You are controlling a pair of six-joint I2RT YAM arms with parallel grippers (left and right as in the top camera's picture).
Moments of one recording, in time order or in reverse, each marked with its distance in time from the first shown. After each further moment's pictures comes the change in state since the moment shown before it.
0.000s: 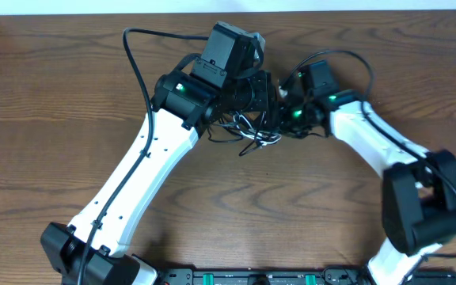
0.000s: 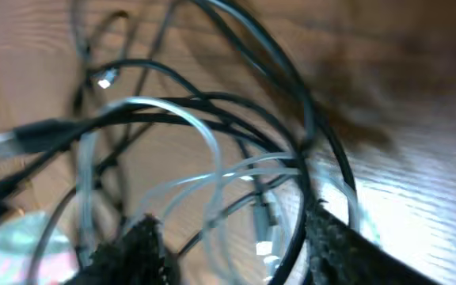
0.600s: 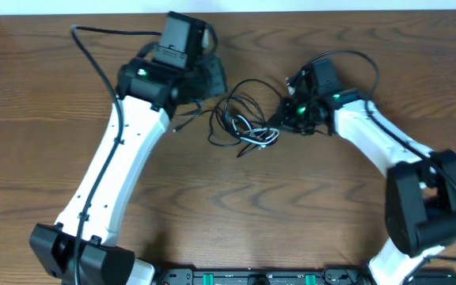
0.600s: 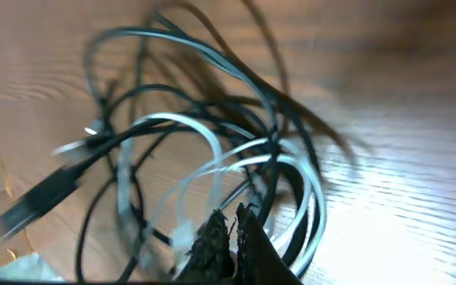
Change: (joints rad) left arm 0.208 0.002 0.000 -0.118 -0.193 0.012; right arm -0.053 -0.056 0.000 -0.002 0.082 0.039
